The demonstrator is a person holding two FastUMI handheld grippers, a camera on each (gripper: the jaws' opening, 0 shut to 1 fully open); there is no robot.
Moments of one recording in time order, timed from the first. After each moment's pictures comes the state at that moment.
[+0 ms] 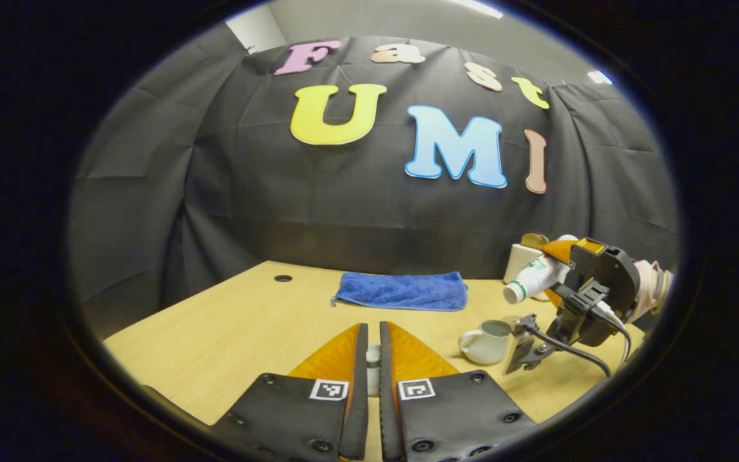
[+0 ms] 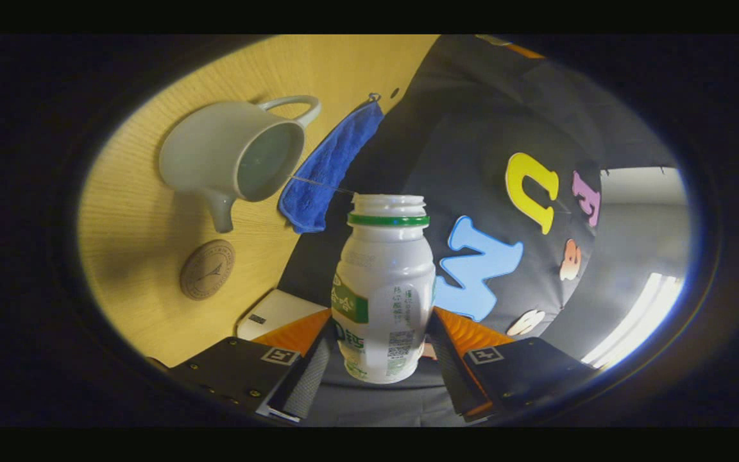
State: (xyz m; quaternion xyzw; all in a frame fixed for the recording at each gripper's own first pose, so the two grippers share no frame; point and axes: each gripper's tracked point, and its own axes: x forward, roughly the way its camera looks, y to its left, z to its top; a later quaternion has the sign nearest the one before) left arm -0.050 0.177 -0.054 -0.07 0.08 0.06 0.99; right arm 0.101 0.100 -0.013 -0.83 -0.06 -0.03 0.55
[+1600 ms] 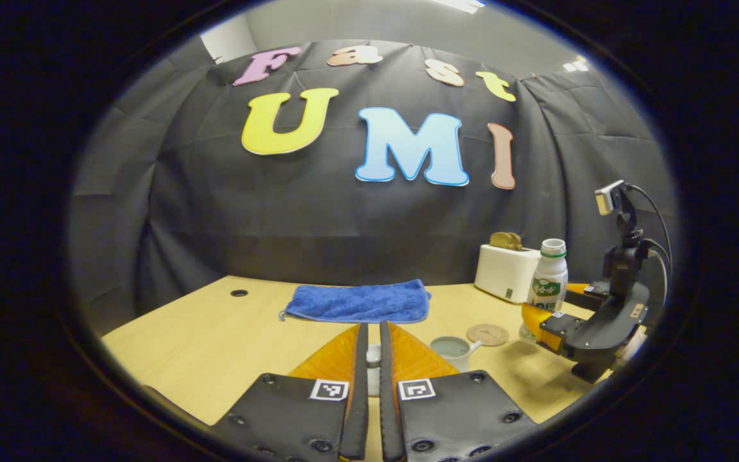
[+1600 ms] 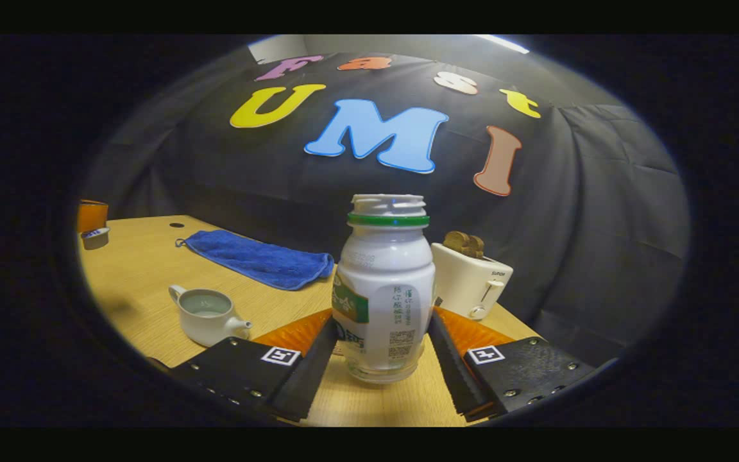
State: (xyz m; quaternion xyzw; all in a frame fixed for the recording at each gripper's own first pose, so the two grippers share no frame) left arm 0.010 0.073 -0.037 -0.04 0.05 -0.01 1.00; right arm 0.085 0.021 -0.068 -0.16 0.06 0.00 0.99
